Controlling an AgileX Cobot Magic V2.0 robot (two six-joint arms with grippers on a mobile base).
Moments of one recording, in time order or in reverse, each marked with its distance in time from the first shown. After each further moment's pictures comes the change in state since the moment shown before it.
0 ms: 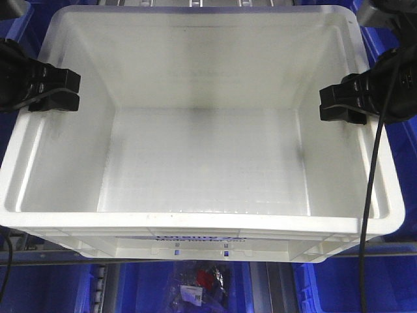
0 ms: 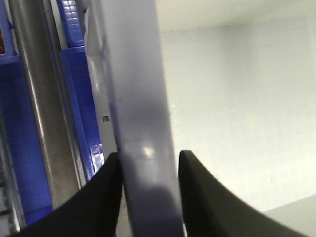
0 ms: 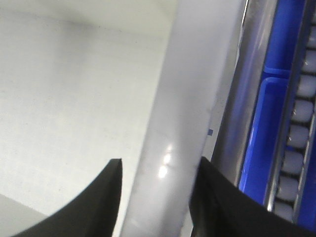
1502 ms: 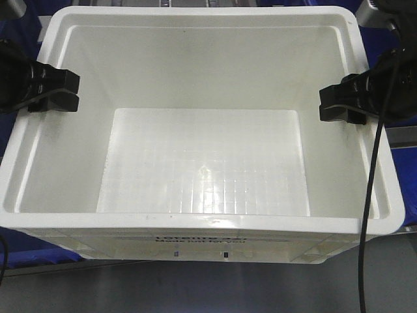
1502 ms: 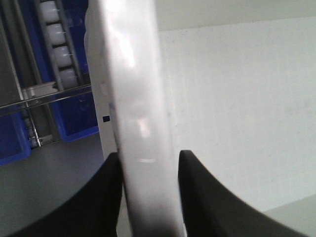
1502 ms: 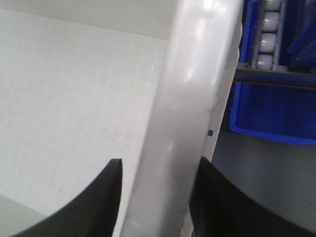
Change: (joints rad) left arm 0.000 -0.001 0.000 0.002 0.005 0.000; right arm 0.001 0.000 0.000 0.003 0.002 0.000
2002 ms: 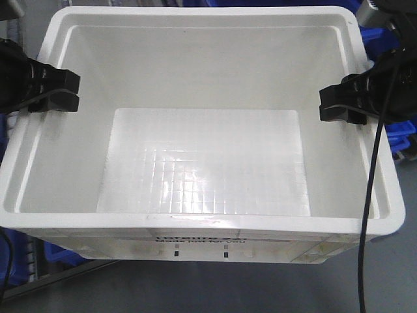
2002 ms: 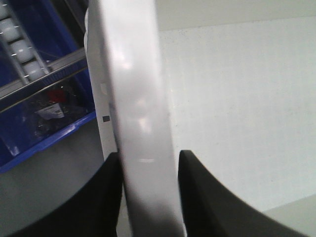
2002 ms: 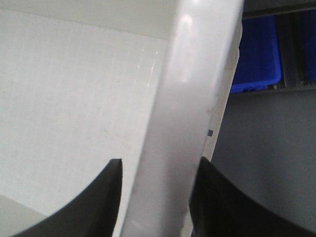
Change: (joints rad) left arm 0.000 0.000 0.000 0.000 0.000 0.000; right arm 0.000 0.000 0.000 -0.001 0.000 0.000
